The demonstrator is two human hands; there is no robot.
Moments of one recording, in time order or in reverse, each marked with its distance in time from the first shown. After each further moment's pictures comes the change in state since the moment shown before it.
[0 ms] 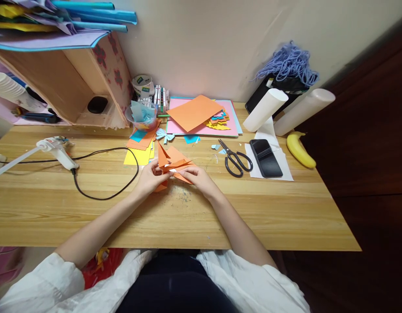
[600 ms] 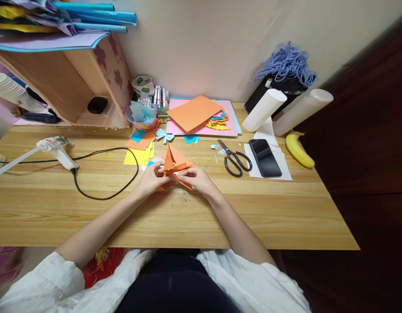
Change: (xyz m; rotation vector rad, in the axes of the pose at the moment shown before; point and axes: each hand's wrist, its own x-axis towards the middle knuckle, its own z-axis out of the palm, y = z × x) left_hand 0.000 0.000 0.000 -0.001 -0.079 -0.051; right_hand 0.002 0.000 0.000 -0.045 0.038 0.080
